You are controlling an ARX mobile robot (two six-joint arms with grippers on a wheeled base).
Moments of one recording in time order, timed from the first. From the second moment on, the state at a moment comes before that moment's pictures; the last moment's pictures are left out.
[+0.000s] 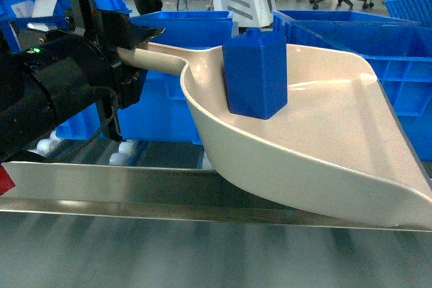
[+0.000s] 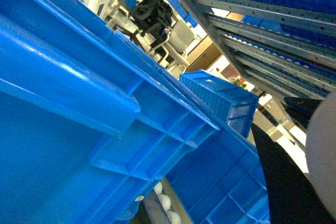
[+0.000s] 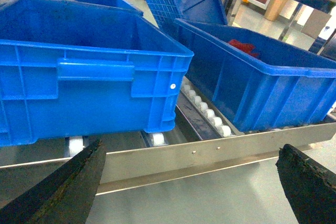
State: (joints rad) left arm -0.30 1.89 0.71 1.25 0.09 -1.49; right arm -0.03 0.53 0.14 0.32 0.42 -0.18
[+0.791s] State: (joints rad) left arm -0.30 1.89 0.71 1.25 0.09 -1.49; right arm -0.03 0.53 0.14 0.32 0.42 -0.18
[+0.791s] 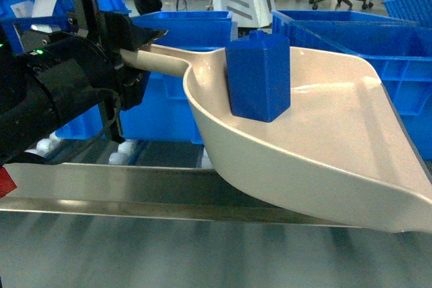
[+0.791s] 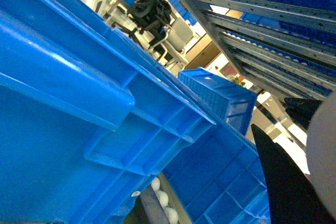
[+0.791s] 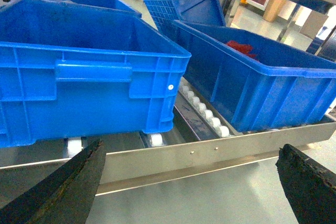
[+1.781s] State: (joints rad) left arm -0.30 1.89 0.71 1.25 0.09 -1.49; right arm -0.03 0.53 0.14 0.32 0.42 -0.18
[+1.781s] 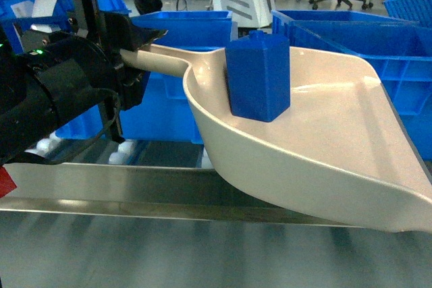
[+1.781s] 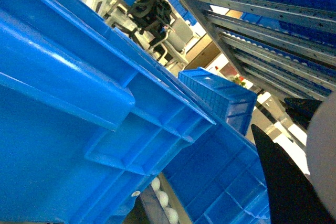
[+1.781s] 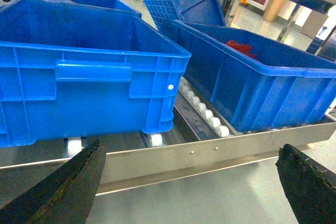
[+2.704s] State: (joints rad) left arm -0.31 1.81 0.64 1.13 0.05 -1.45; right arm -0.03 0.53 0.14 0.32 0.42 -0.18
